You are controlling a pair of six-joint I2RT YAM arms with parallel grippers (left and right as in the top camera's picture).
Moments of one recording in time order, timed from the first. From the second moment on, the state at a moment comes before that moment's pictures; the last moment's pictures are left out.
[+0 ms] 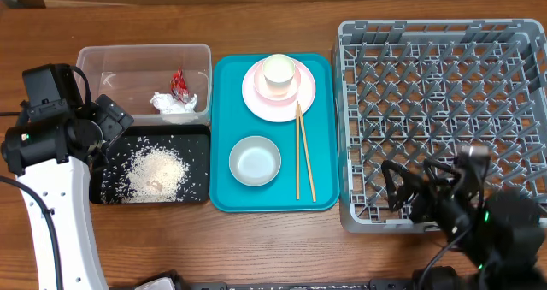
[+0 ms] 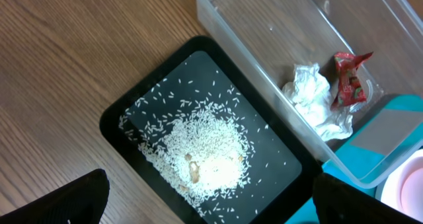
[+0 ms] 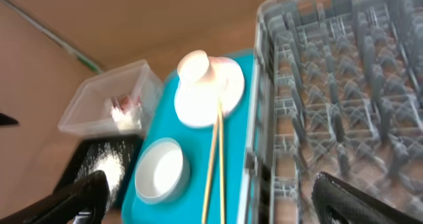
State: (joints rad) left arm 0.30 1.33 1.38 -1.16 -0.14 -0.57; right arm 0.10 0.51 0.85 -0.83 -0.32 0.40
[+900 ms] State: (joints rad) left arm 0.30 1.33 1.38 -1.16 -0.14 -0.57; right arm 0.43 1.24 1.17 -0.92 -0.37 0.61
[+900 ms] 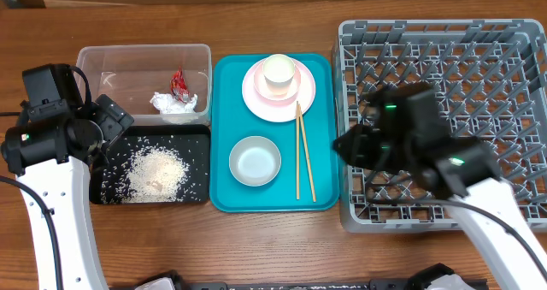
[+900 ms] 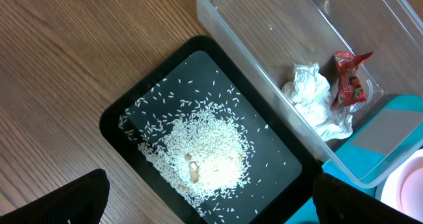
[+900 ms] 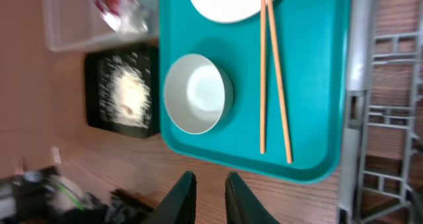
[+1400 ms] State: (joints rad) left arm 0.30 1.33 1.38 -1.16 -0.14 -0.57; right arm 0.70 1.59 1.17 -0.74 -0.09 0.67
